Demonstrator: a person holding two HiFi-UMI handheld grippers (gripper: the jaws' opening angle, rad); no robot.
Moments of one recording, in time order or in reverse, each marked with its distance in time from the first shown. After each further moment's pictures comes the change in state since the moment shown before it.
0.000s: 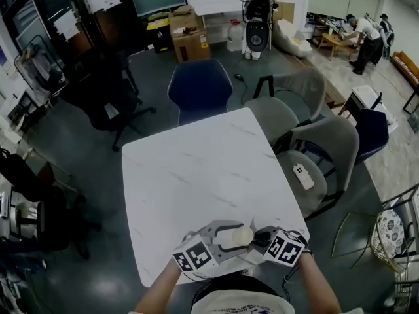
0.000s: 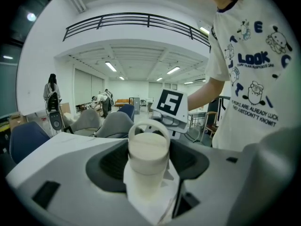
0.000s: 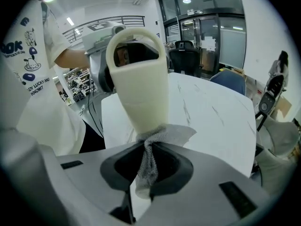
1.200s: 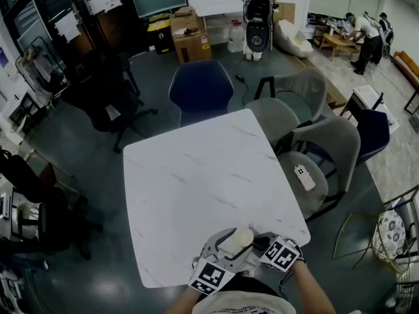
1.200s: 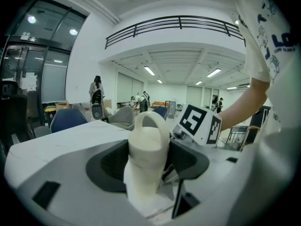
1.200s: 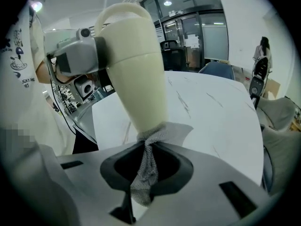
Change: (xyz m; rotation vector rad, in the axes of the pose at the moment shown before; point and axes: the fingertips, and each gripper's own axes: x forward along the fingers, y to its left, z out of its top) left arm 0.000 0.005 -0.014 -0.240 -0.019 0.465; right arm 0.027 0.003 -0.018 0.168 -0.067 -0.047
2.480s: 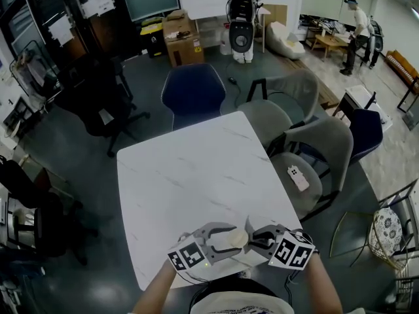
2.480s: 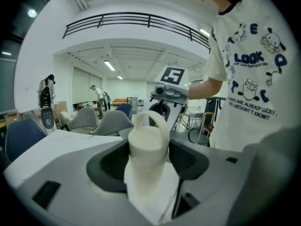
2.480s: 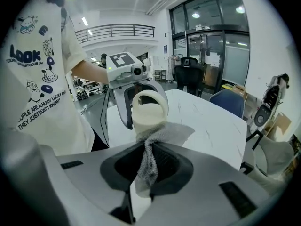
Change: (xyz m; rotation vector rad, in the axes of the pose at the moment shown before) left arm -0.002 -0.006 -0.001 0.238 0.030 -0.505; right arm -0.079 0.009 0.062 -0.282 -0.053 0.046
